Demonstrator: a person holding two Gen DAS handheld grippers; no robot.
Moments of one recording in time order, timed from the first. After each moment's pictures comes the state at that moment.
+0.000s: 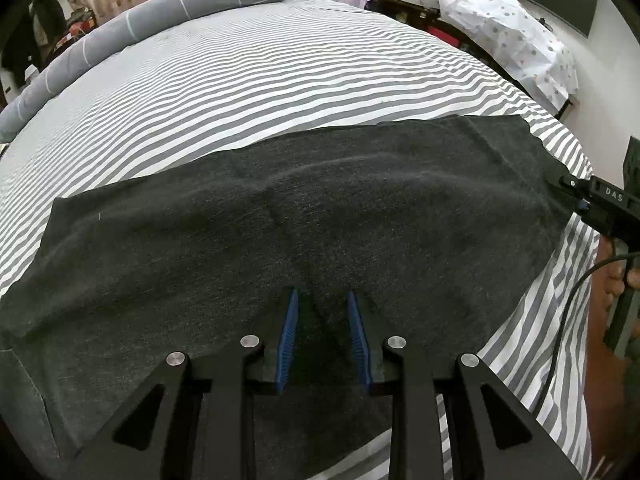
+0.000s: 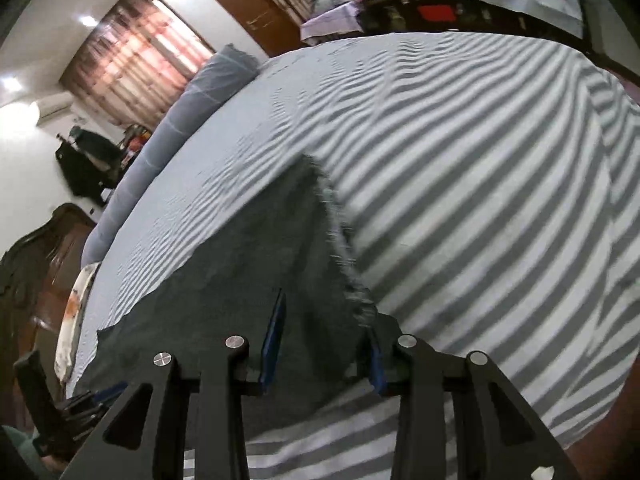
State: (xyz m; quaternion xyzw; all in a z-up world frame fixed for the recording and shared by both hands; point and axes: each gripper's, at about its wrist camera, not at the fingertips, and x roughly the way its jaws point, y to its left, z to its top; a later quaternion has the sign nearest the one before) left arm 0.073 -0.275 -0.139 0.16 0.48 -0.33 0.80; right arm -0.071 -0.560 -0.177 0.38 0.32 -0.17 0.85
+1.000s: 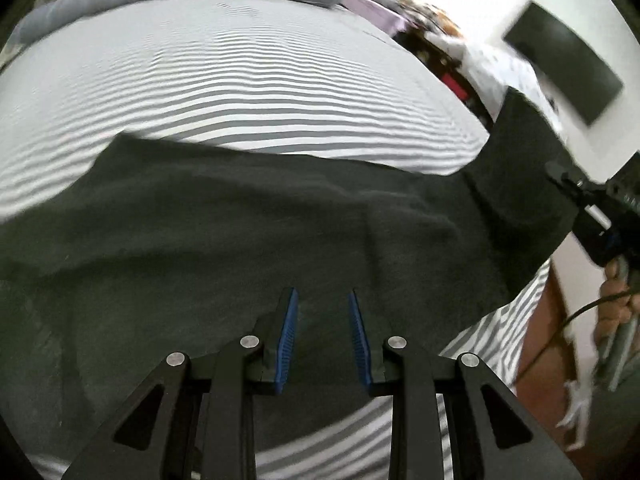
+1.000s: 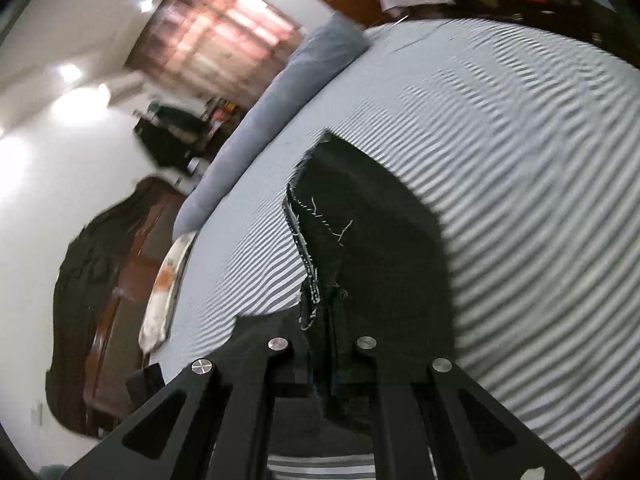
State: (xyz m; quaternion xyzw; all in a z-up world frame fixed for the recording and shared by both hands) left arm 0.118 -0.165 -0.104 -0.01 0.53 -0.34 0.78; right arm 0.020 -0.445 -0.056 0.41 0.32 0.02 0.86
